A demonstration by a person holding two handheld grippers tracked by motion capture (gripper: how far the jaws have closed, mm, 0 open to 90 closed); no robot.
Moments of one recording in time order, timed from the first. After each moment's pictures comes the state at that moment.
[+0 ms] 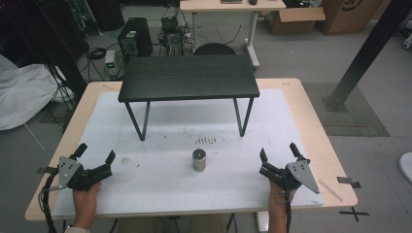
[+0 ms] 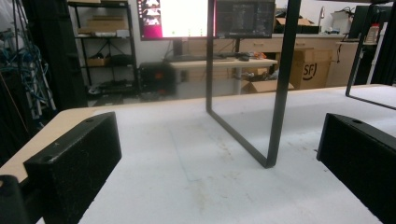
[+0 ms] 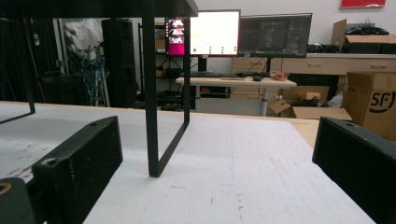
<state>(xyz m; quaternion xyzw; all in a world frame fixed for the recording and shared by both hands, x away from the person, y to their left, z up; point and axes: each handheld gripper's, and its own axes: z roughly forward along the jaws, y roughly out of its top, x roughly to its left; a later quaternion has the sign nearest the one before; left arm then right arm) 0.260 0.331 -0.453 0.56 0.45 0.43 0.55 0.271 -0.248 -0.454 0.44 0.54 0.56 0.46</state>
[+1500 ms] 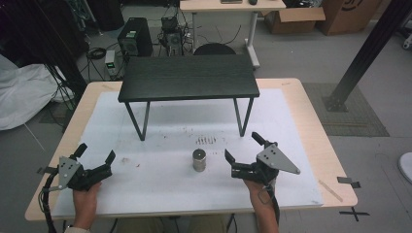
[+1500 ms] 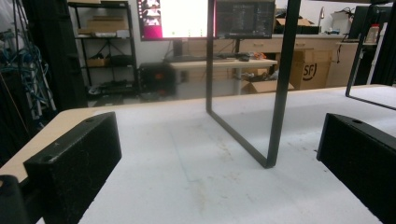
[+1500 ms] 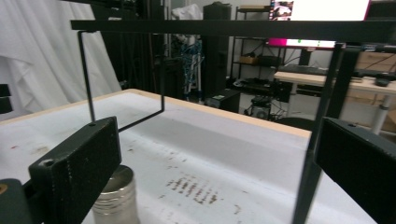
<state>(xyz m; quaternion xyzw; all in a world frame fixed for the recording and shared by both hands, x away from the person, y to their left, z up) 0.260 0.331 -0.453 0.56 0.45 0.43 0.55 0.266 -0.172 -0.382 0.33 0.65 0.61 0.32</state>
